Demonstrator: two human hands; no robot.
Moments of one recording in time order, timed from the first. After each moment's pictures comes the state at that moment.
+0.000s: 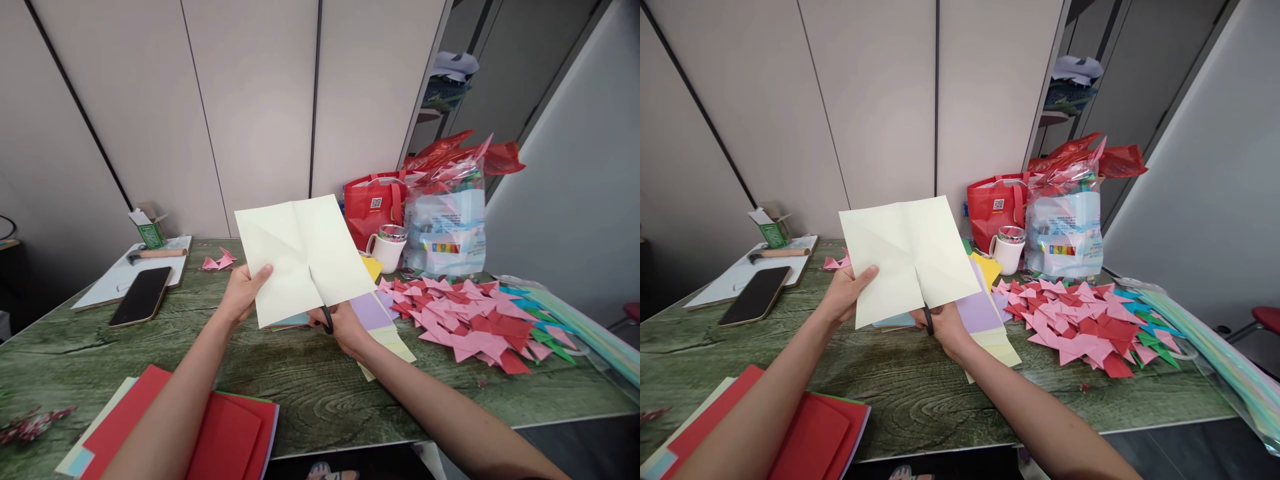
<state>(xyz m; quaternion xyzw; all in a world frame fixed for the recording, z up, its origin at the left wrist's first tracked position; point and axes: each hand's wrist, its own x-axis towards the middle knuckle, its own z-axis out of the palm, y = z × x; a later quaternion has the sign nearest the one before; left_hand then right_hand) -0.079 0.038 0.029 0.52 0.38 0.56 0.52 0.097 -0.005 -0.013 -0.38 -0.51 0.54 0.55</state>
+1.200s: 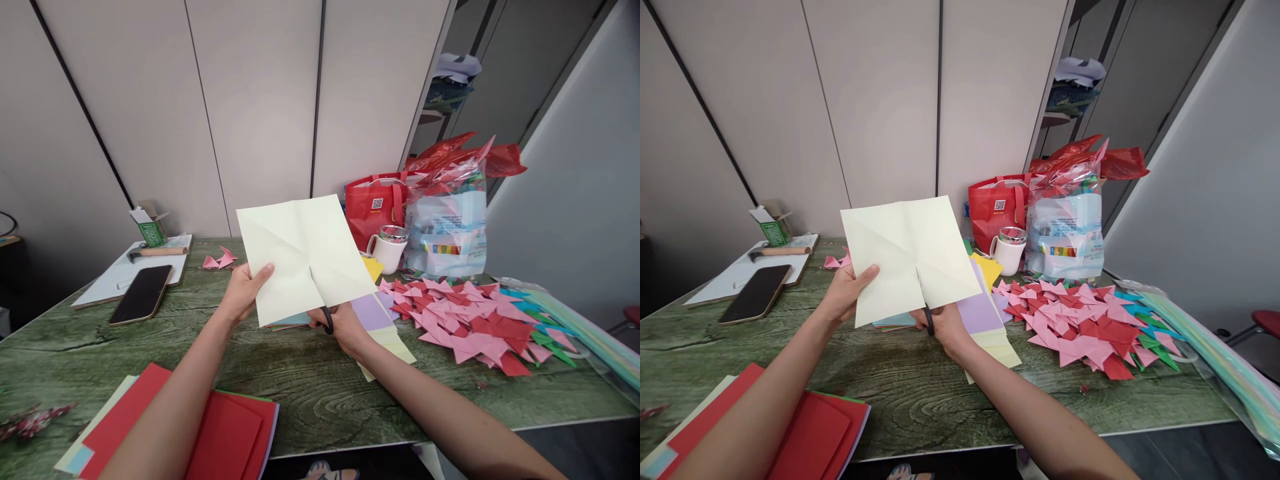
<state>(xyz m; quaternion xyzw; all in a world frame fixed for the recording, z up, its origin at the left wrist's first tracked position) -0.080 0.038 0.028 0.53 0.35 0.56 0.53 0.096 -0.006 -0.014 -0.39 -0.50 0.54 0.55</state>
